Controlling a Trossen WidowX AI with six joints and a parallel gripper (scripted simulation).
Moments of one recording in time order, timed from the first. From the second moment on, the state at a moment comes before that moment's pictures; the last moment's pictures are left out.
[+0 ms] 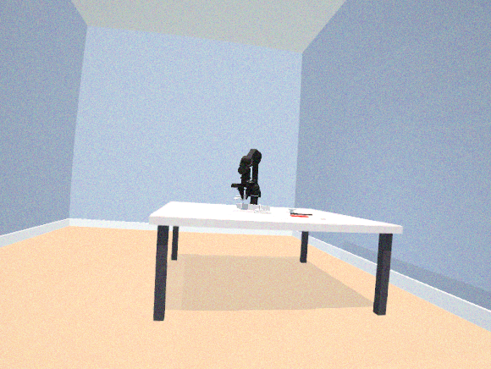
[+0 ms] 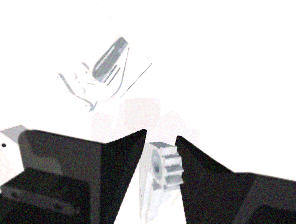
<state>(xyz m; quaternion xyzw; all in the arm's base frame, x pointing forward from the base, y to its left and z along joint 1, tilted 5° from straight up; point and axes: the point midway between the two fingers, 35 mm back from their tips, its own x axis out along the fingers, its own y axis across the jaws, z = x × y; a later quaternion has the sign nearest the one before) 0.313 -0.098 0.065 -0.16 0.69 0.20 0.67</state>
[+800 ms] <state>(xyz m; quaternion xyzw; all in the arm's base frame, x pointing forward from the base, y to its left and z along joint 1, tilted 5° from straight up) 0.305 -0.114 0.066 0.02 0.72 0.02 0.69</state>
